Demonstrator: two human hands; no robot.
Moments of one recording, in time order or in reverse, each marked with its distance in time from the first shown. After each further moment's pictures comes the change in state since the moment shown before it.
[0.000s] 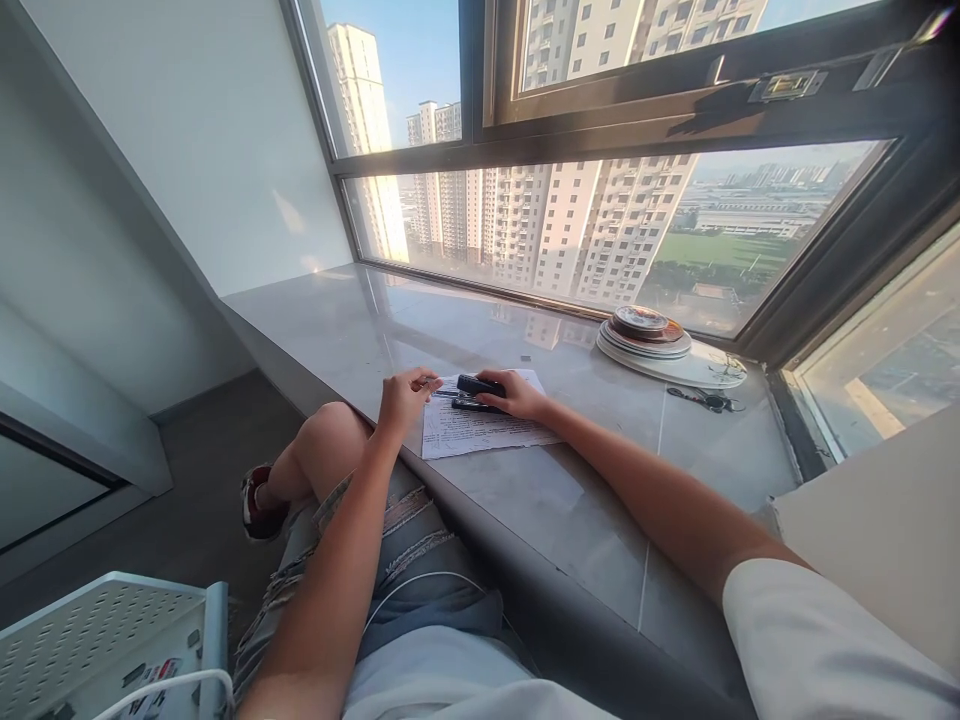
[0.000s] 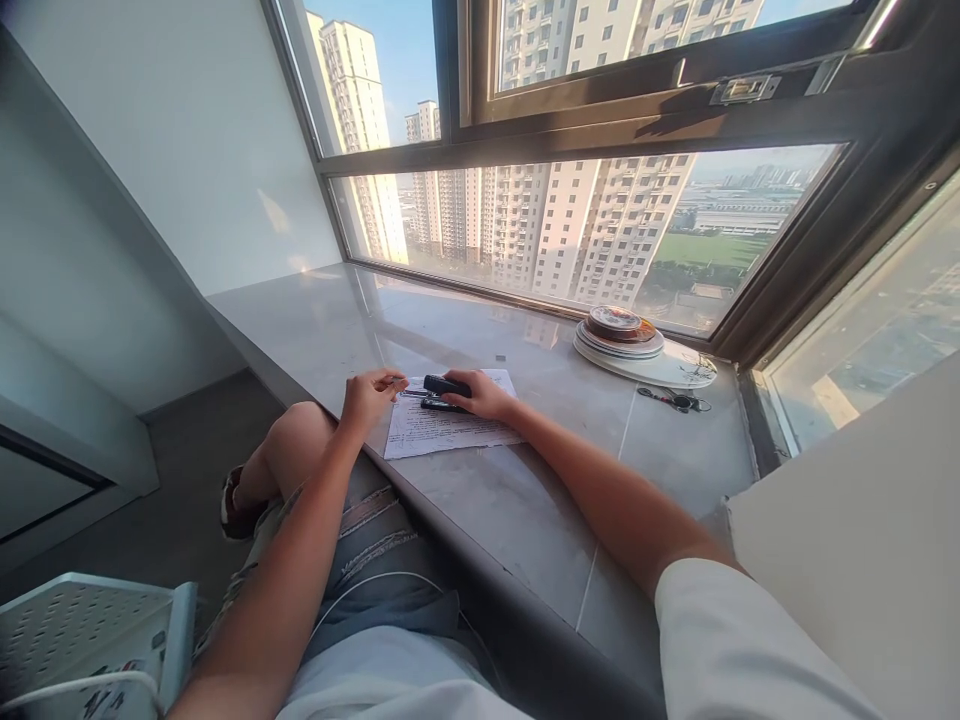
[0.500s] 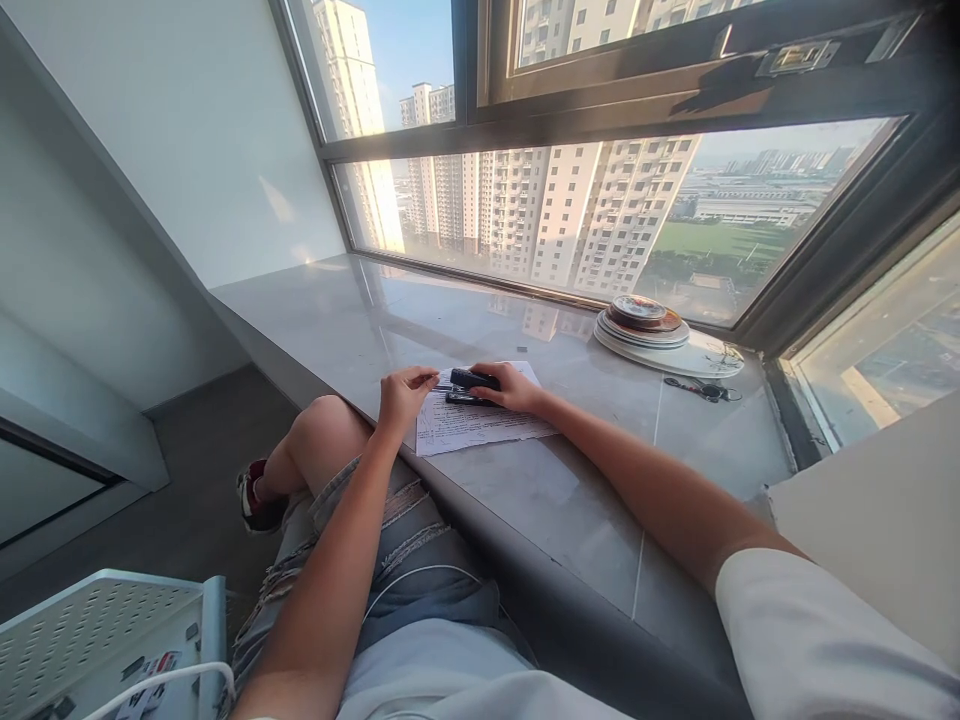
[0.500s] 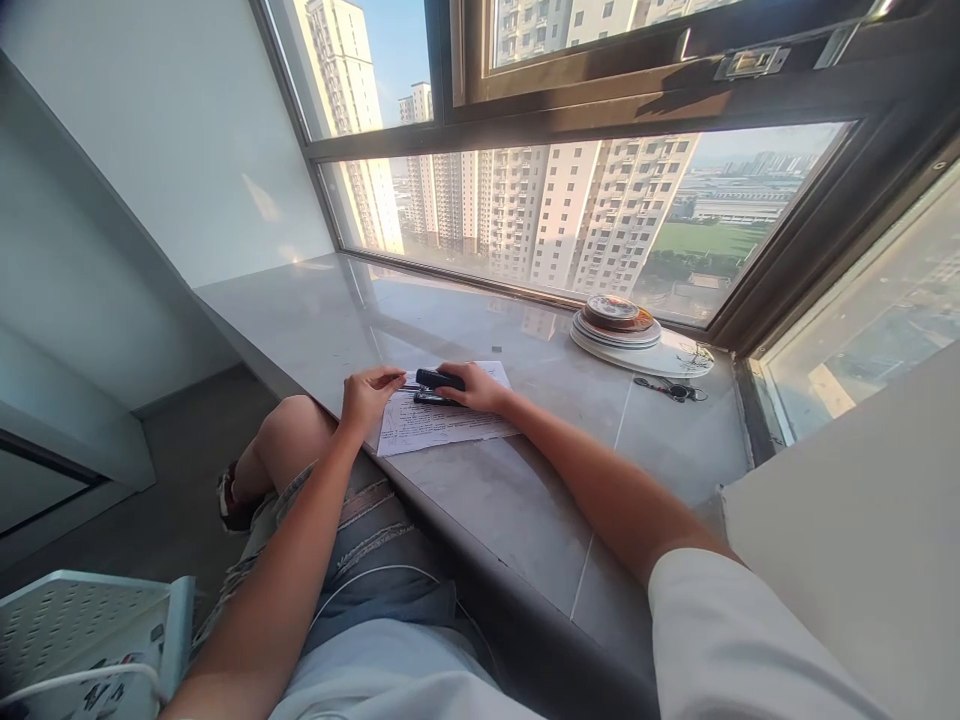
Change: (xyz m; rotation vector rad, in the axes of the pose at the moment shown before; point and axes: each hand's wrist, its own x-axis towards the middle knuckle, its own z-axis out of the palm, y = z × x) left_hand -0.006 -0.008 0.013 -0.085 0.014 0.058; right_hand 0.000 -0.005 -0.002 0.031 -0.023 -0.034
